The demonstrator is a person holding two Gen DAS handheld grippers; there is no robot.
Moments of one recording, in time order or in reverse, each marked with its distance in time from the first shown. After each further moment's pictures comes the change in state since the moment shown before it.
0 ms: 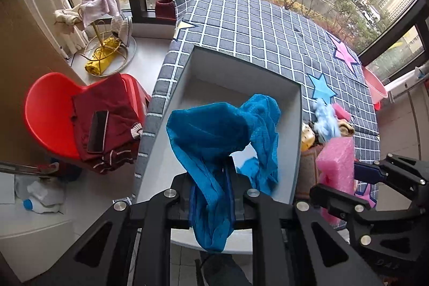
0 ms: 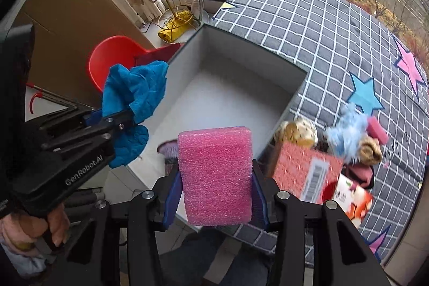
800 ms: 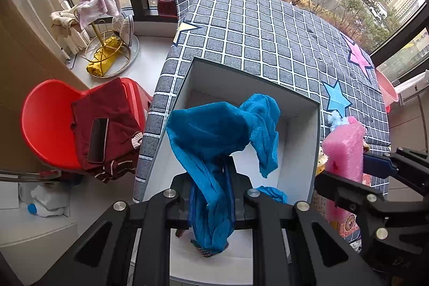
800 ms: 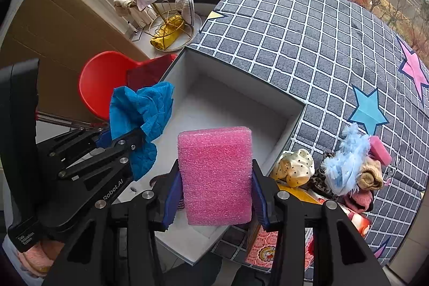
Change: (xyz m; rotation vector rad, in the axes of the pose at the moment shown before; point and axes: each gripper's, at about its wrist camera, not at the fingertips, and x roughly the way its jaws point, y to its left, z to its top) left arm 0.040 -0.006 0.044 -0.003 0.031 0.038; right arm 0.020 -0.023 0.056 0.060 0.014 0.013
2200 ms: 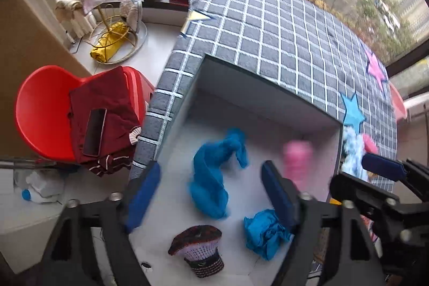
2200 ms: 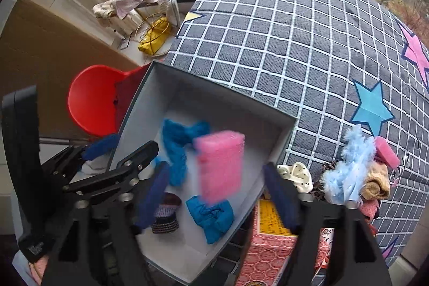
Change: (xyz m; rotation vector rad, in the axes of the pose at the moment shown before) left arm 0.038 0.010 0.022 -0.107 0.030 0.013; right arm 0.030 -0.034 0.028 0.108 0.012 0.024
